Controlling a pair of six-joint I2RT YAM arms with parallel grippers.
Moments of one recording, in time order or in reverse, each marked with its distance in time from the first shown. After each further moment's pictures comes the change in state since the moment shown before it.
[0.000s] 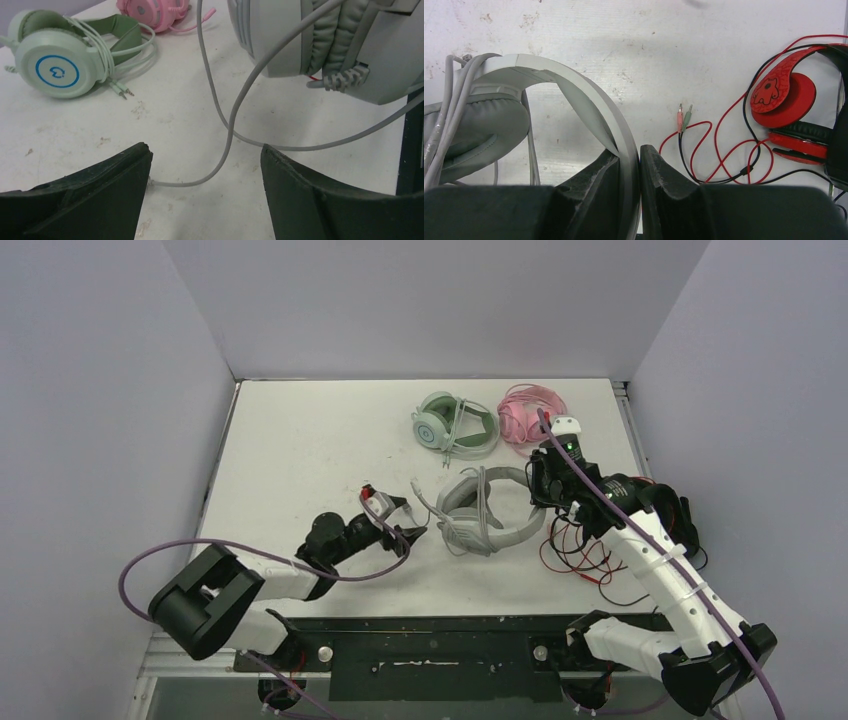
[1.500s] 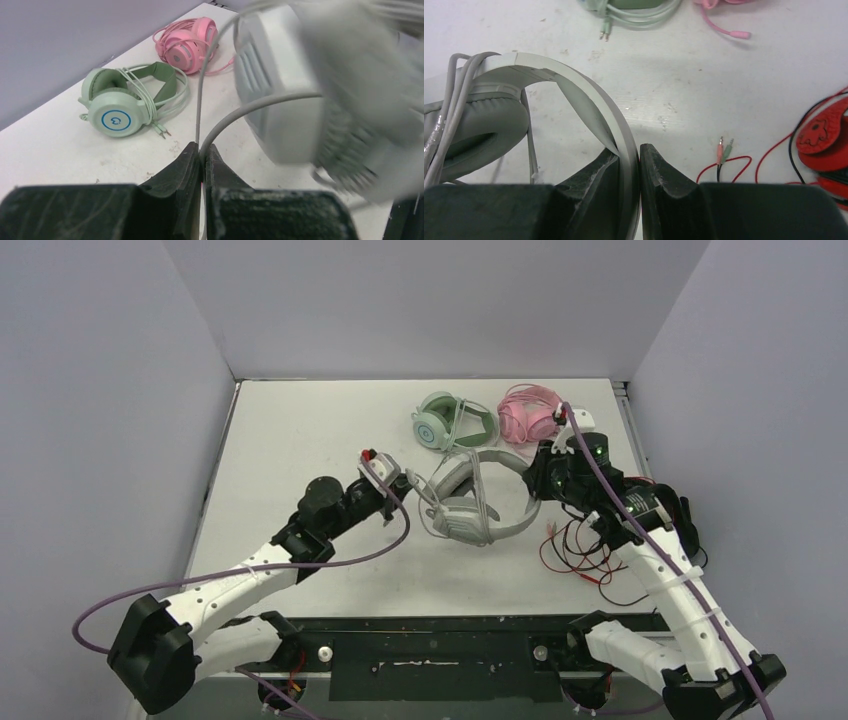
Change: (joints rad) left arm -0.057 -0.295 0.331 -0.626 -0.126 0.066; right arm -0.079 -0.068 -0.023 0.156 -0.188 0.017
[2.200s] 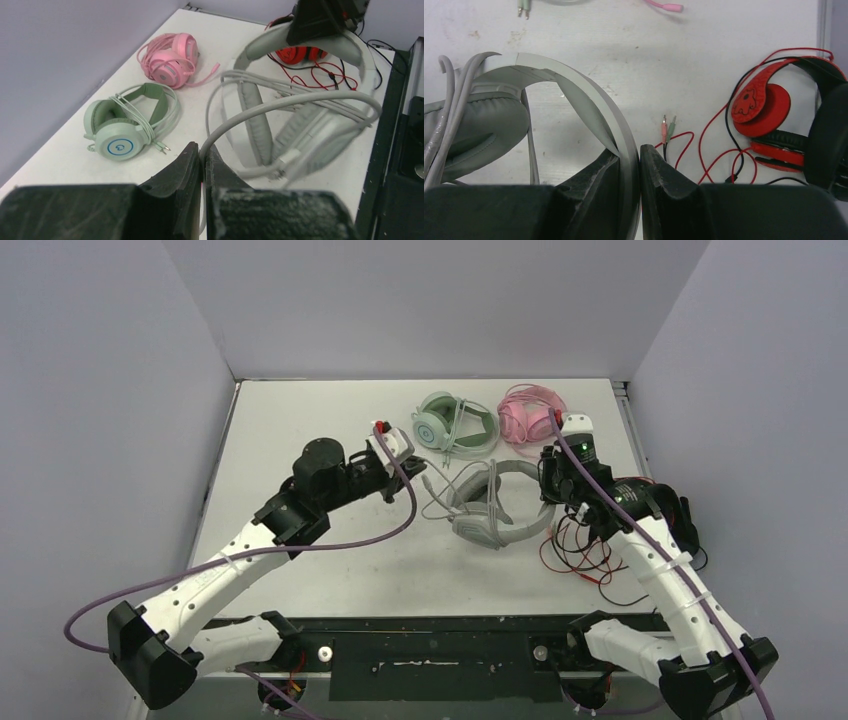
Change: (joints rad) left arm 0.009 0.062 0.428 -0.430 0.130 0.121; right arm 0.003 0.018 -0.013 -0.096 0.133 -0.109
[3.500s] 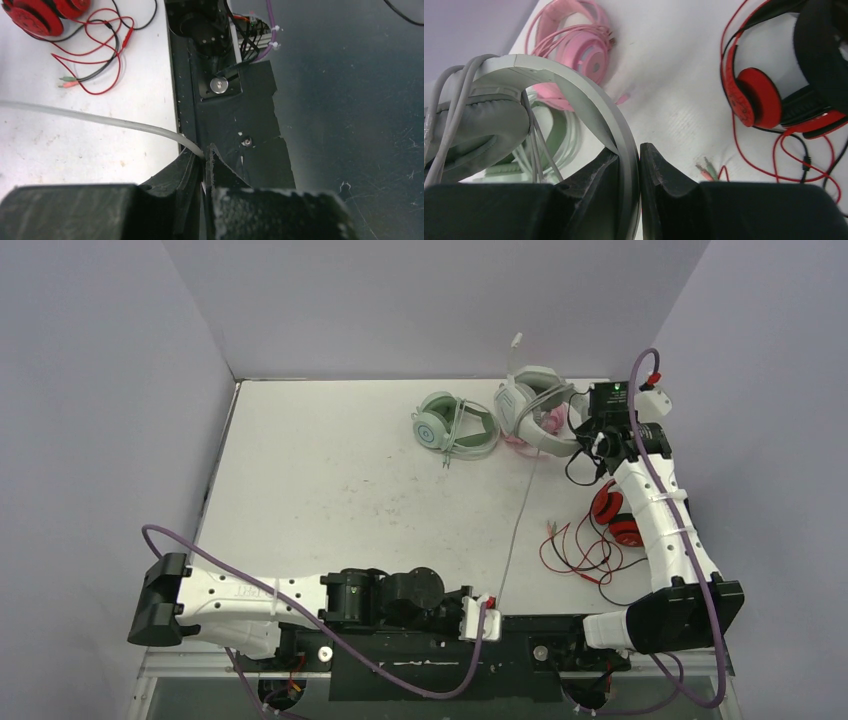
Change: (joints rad) left arm -0.833 0.114 -0.074 -0.150 -0.220 0.022; right arm -0.320 0.317 0.309 -0.022 0.166 0.675
